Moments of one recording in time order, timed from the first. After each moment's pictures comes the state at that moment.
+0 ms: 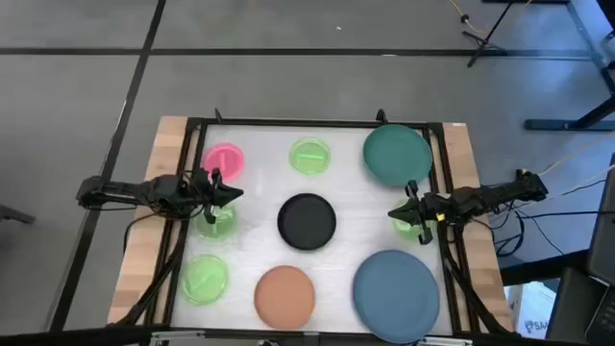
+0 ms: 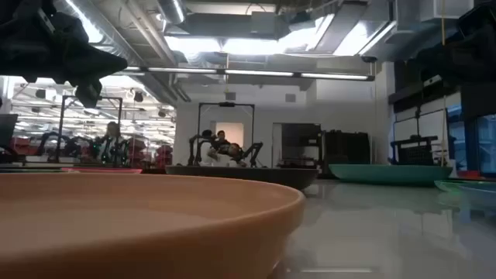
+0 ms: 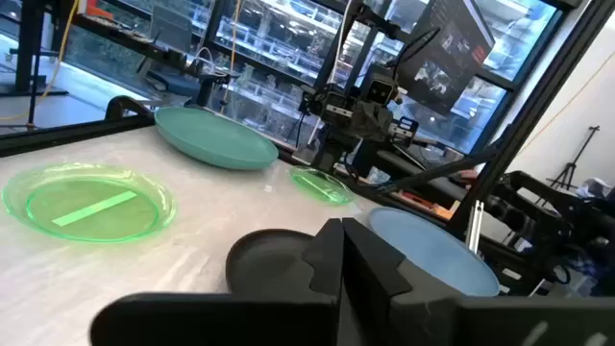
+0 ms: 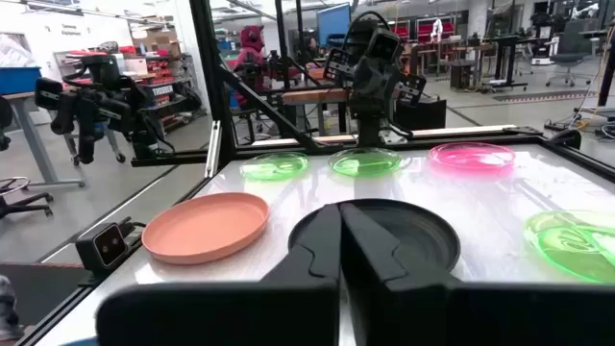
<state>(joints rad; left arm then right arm) -0.08 0.02 0.01 0.05 -0.22 -0.42 0.33 0.03 0.01 0.05 0.16 0.10</state>
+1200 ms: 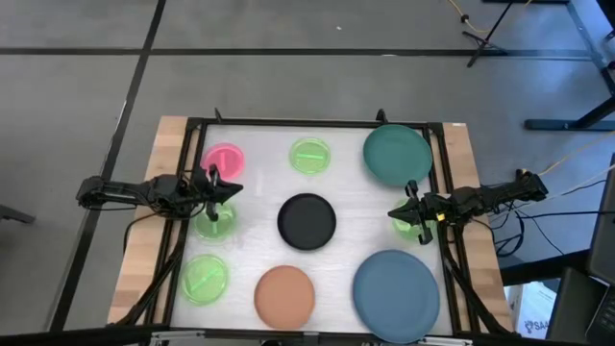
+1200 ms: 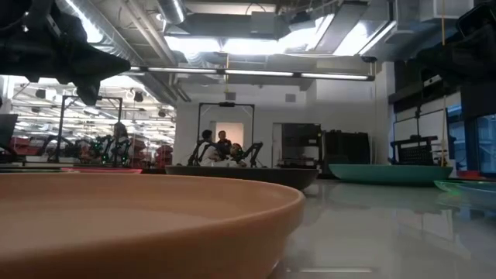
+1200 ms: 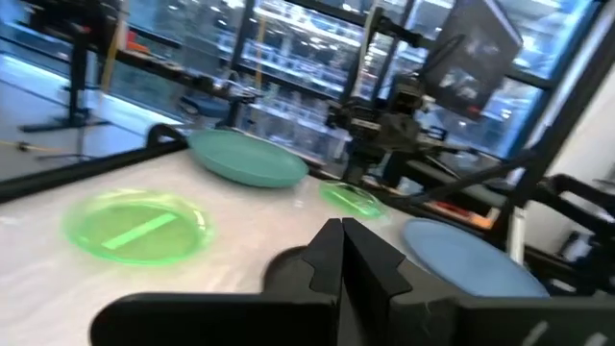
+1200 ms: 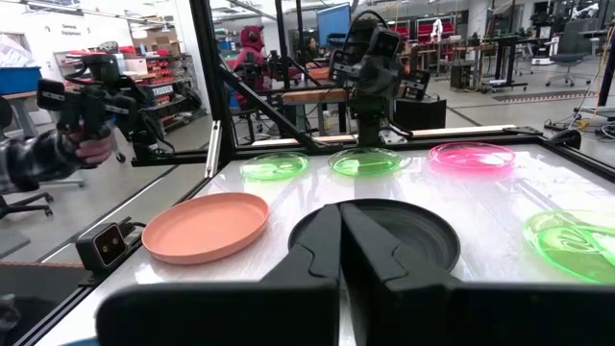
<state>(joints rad) -0.08 0.02 0.01 0.06 -0.32 -0.33 0.33 0.03 0.01 0.05 0.16 0.10</state>
